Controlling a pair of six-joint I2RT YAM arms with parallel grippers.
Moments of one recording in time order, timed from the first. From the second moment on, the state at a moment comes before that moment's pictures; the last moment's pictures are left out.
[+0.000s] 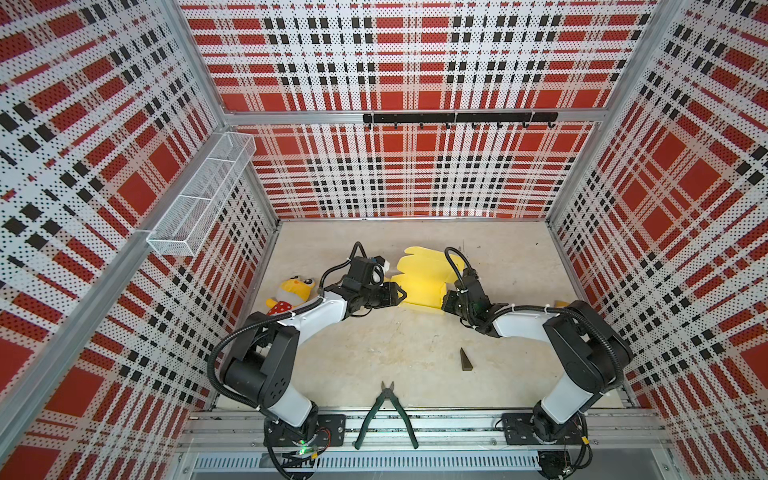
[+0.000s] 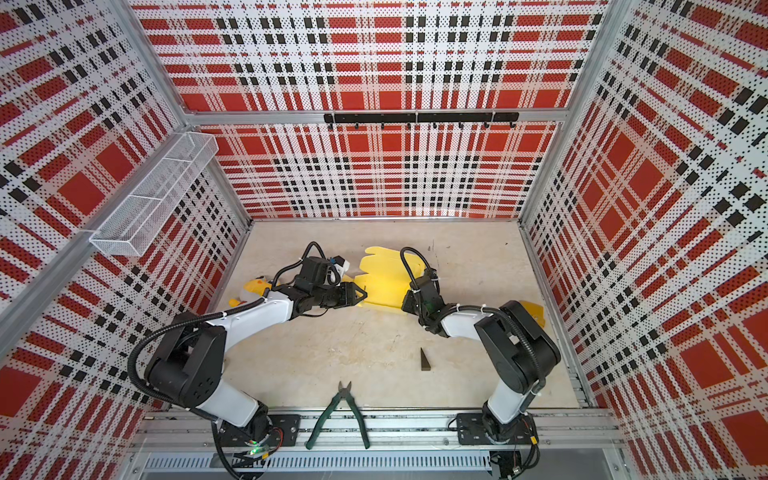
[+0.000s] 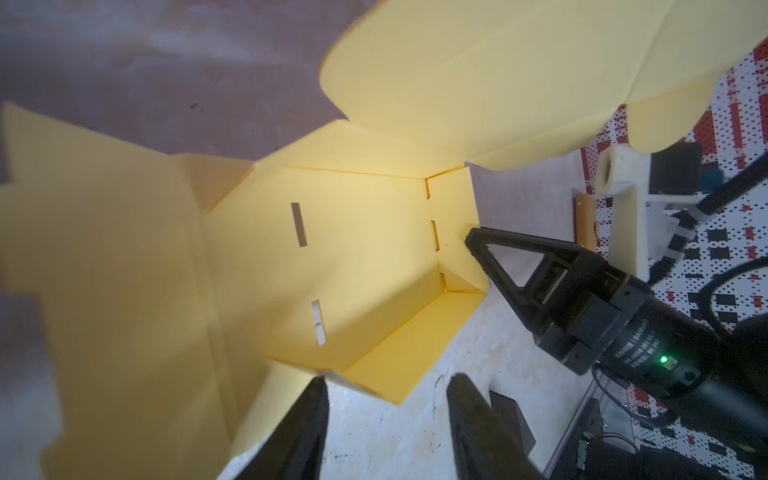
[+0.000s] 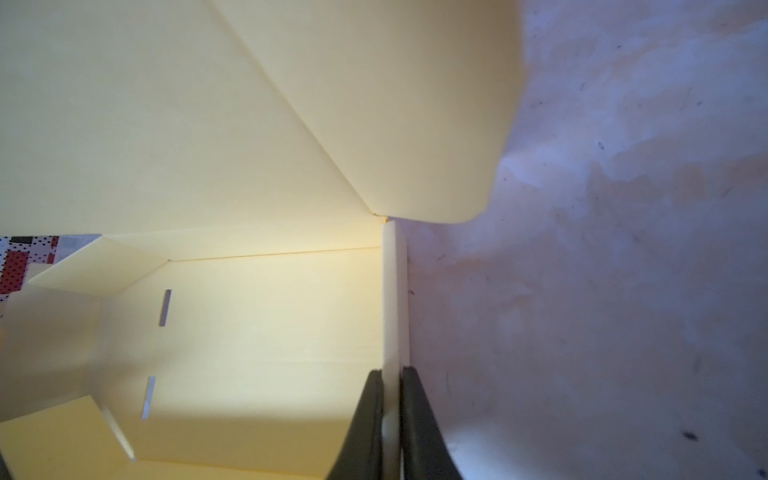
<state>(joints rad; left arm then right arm) -0.44 1.60 0.90 -0.10 0.46 -0.54 0.58 1.69 0.74 0.22 0.09 0.78</state>
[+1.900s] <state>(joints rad) -0.28 1.52 0.95 -0.06 0.49 -0.48 0.61 1.64 0.72 0.25 0.08 0.70</state>
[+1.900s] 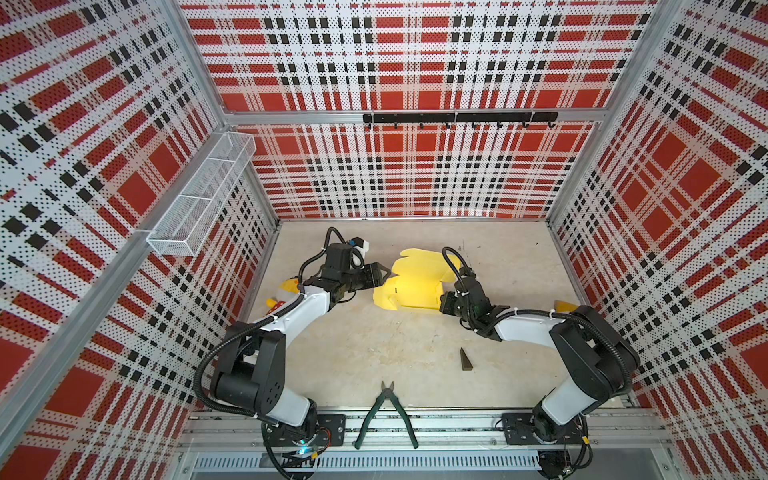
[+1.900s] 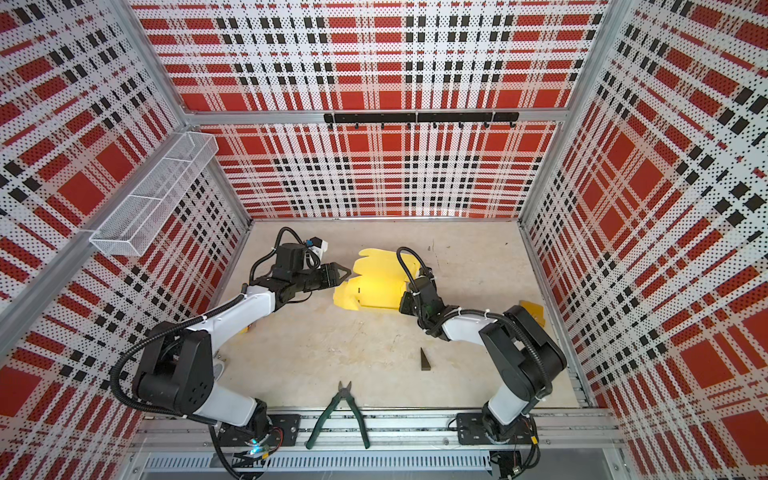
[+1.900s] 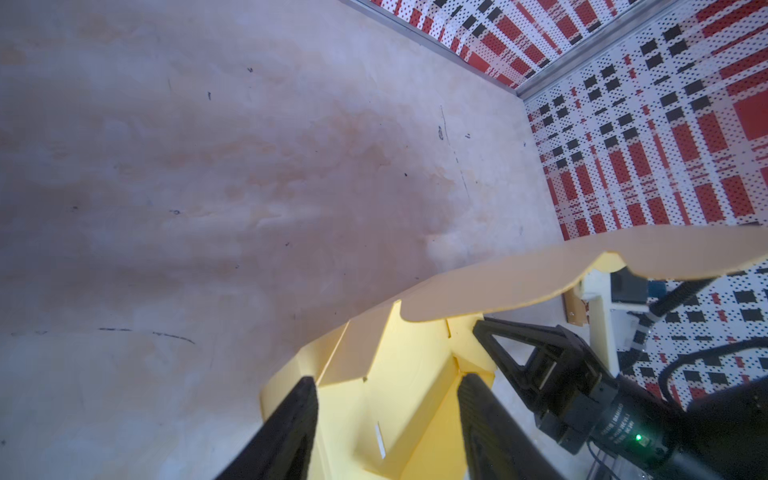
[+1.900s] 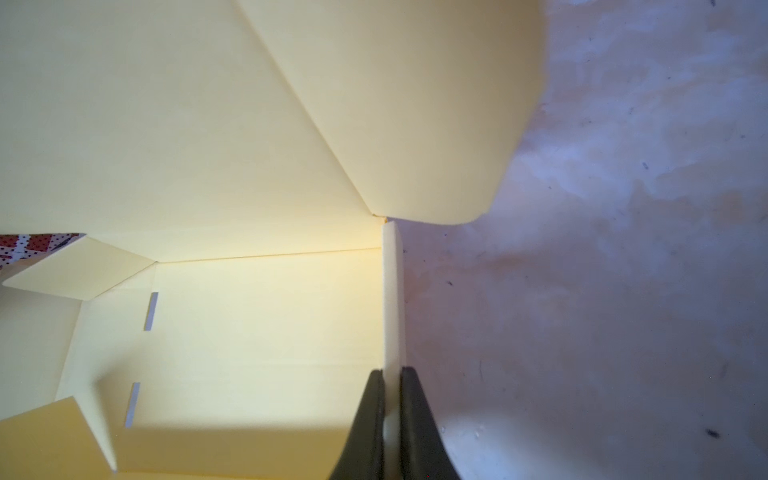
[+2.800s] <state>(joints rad) -0.38 1.56 0.95 -0.03 0.51 -0.56 0.62 1.64 0.73 0.26 0.08 0.70</state>
